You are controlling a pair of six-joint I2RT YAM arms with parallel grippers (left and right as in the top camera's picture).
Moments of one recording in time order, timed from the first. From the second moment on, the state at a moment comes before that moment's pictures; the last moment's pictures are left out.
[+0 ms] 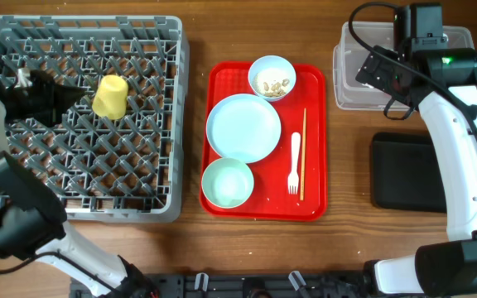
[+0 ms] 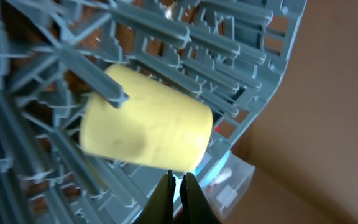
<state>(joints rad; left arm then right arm) 0.57 1.97 1.60 -0.99 0.80 -0.58 0.06 1.60 1.62 -1.14 0.27 0.53</state>
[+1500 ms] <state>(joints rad) 0.12 1.92 1.61 -0.84 -0.15 -0.24 0.06 1.60 1.62 -1.14 0.27 0.53</state>
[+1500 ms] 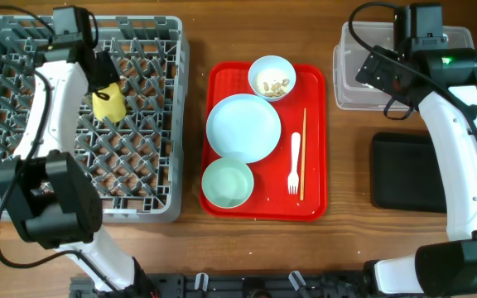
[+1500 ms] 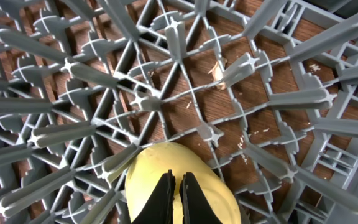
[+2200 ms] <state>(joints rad) 0.16 1.37 1.60 -1.16 0.15 -0.37 0.06 1.60 1.62 -1.14 0.27 0.53</state>
